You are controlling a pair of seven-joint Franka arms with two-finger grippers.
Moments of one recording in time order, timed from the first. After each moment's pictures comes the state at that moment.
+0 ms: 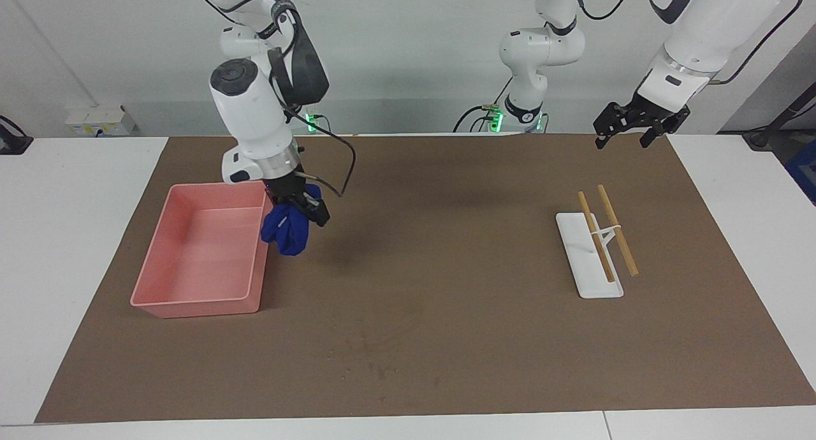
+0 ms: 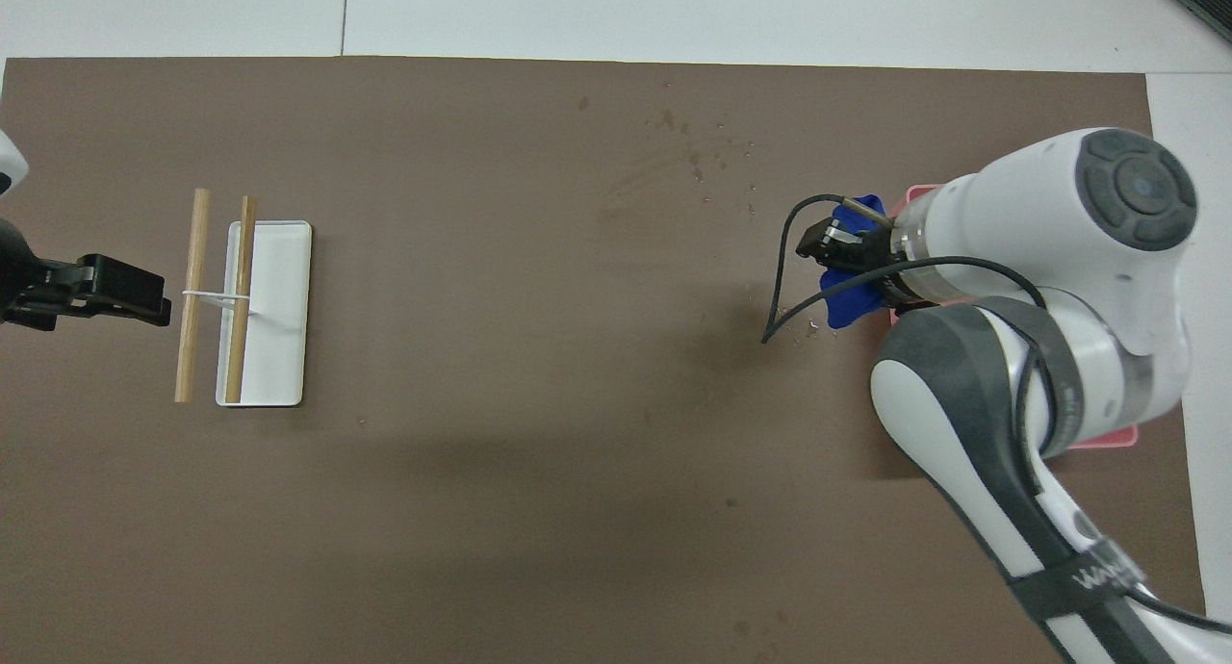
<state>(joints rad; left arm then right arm) 0.00 -0.03 -0.07 -1.59 -0.03 1.49 -0.04 -0.12 0.04 0.32 -1.90 0.05 2.00 0.72</state>
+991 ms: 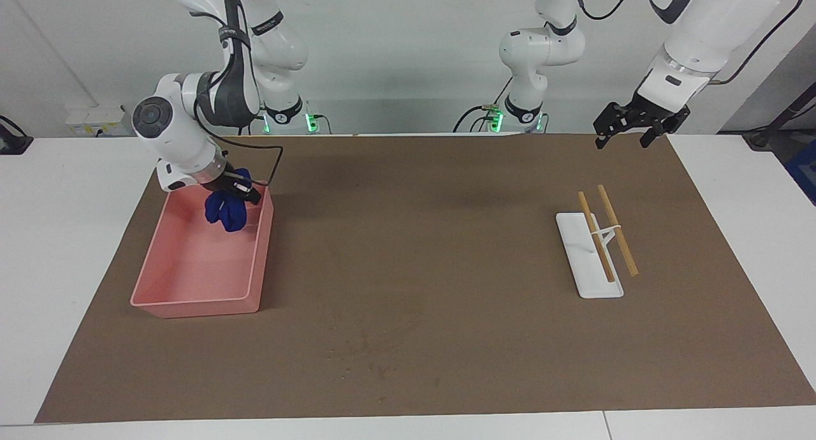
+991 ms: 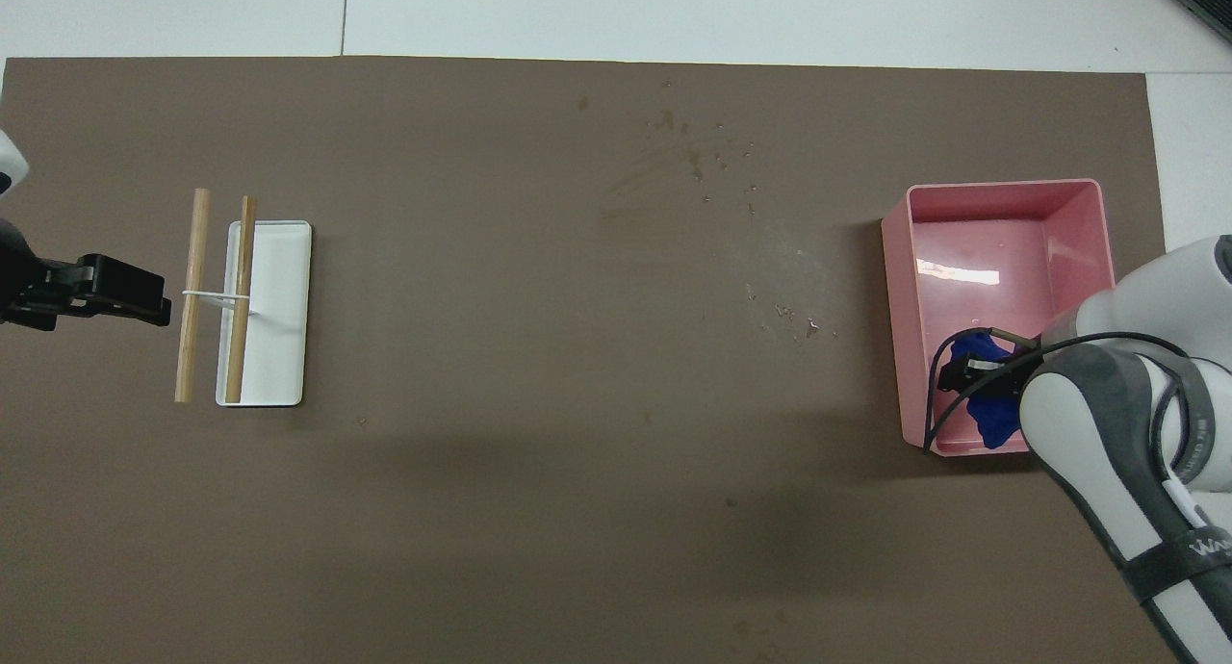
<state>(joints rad) 0.00 -0.03 -0.07 -1.59 -0.03 1.49 -0.04 -0.38 -0.02 0.32 -2.20 0.06 1.93 0.32</state>
